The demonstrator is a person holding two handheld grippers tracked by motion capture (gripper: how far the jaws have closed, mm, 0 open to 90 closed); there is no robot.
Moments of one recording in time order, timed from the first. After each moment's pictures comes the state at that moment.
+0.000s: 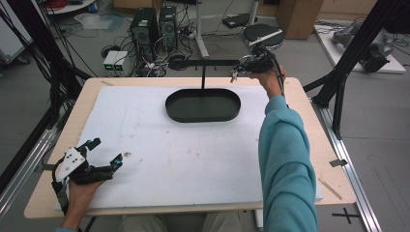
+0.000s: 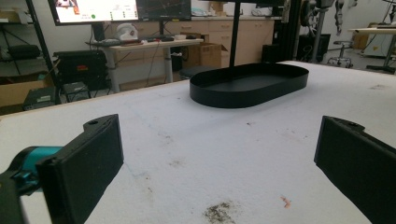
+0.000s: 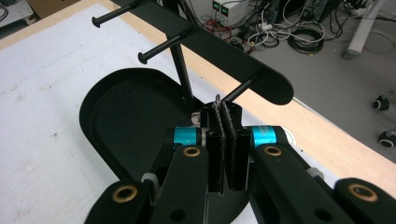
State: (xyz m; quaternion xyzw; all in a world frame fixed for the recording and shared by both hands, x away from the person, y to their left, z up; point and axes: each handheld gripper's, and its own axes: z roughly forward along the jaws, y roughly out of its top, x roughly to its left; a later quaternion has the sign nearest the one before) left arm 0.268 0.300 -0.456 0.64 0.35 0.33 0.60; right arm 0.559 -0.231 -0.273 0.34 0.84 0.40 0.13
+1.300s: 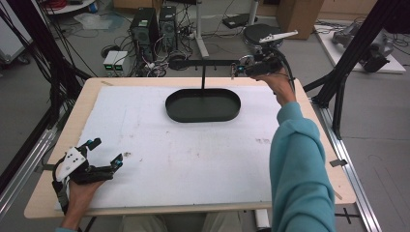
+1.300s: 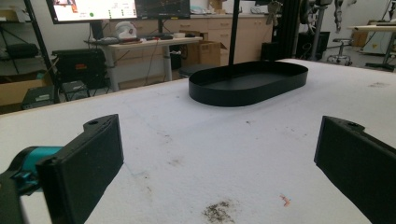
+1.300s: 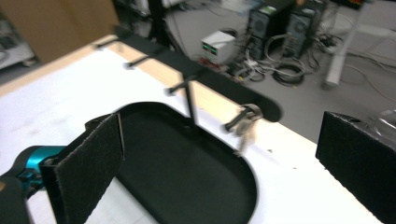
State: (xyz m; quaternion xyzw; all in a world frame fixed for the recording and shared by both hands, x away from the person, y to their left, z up) left arm 0.269 0.300 -0.456 0.64 0.35 0.33 0.60; right arm 0.510 -0.242 -0.247 0.34 0.79 0.47 0.17
